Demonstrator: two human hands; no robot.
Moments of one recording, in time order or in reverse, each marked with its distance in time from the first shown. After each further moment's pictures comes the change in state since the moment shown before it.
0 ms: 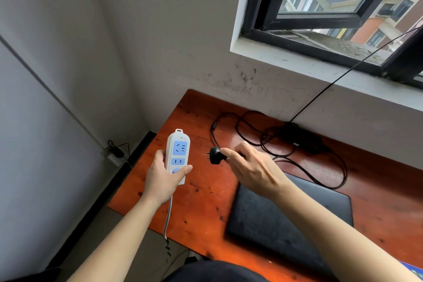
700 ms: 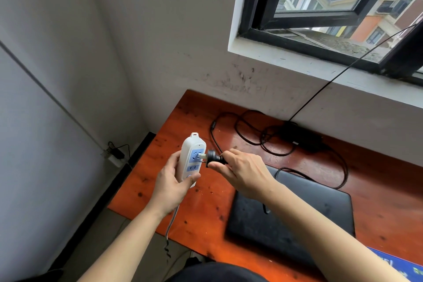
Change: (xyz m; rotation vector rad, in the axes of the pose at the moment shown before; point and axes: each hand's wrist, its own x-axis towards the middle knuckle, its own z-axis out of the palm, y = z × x) left_hand -0.019 0.008 0.010 -0.167 -0.140 0.198; right_hand 0.014 -0.027 -0.005 0.164 -0.221 0.295
